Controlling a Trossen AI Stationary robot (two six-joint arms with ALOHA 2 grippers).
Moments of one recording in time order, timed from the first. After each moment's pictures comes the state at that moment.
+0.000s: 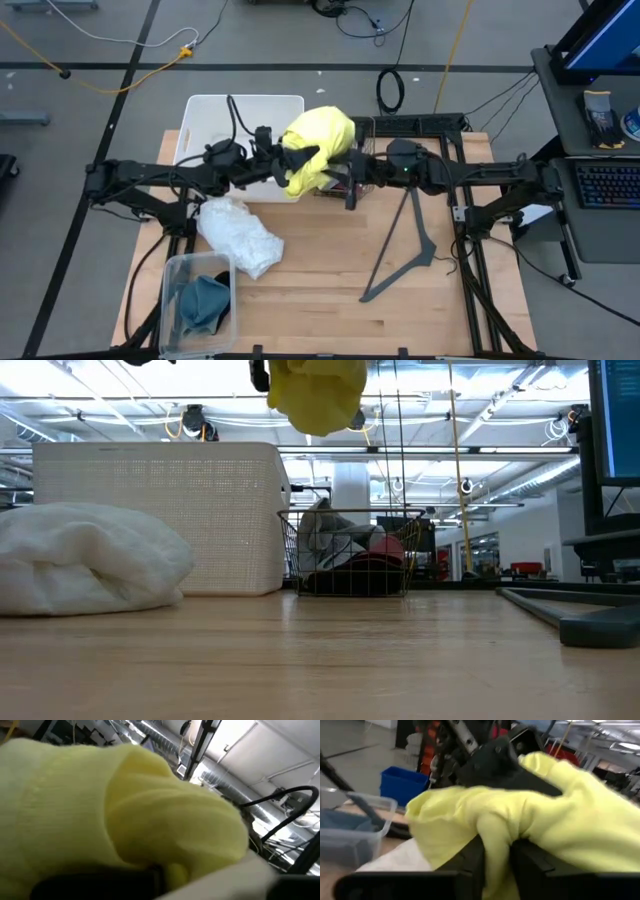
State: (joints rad) left arm 0.12 1.31 0.94 0.69 -0.10 -0.63; right arm -0.05 1.40 1.26 0.11 0.10 -0.30
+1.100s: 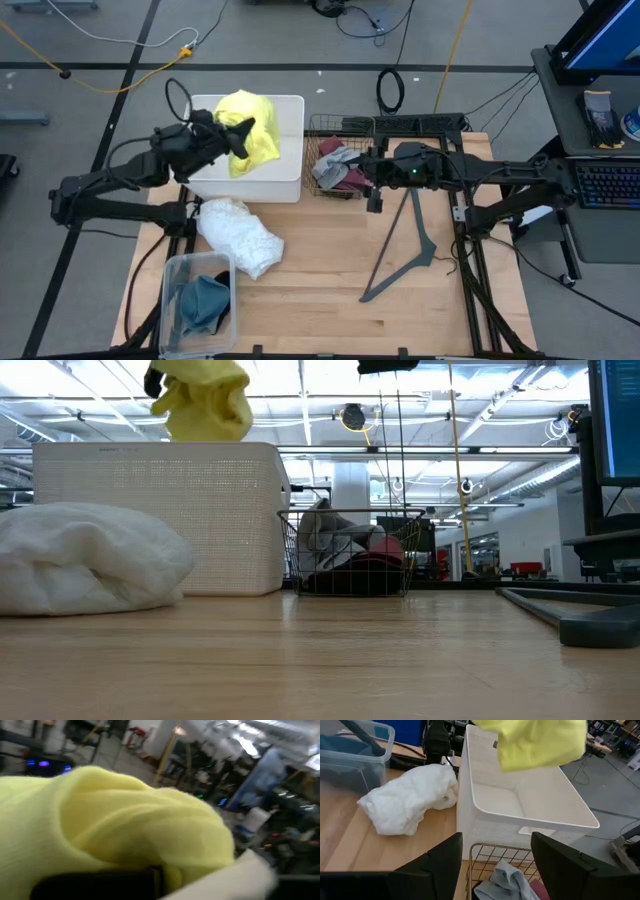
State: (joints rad) left arm 0.26 0.85 0.94 -0.11 -0.50 -0.51; right arm -0.05 1.27 1.25 -0.38 0.19 -0.25
